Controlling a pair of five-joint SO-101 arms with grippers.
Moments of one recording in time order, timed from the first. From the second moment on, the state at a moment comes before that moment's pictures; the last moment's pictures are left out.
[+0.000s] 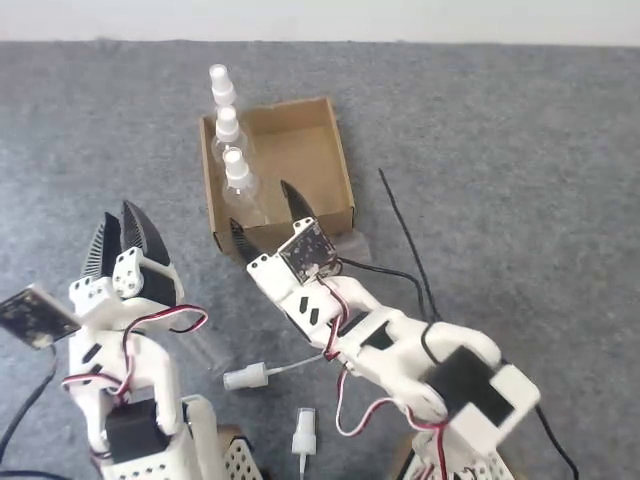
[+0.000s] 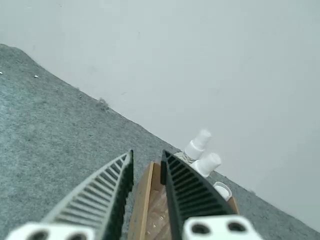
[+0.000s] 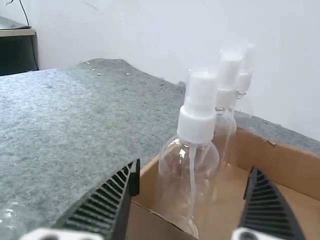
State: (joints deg) left arm -20.4 -103.4 79.9 44.2 30.3; right arm -46.7 4.7 60.7 -51.6 2.2
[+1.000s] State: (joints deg) left arm -24.0 -103.4 79.9 42.9 30.3; right arm -39.4 -39.2 61.1 8.7 2.4
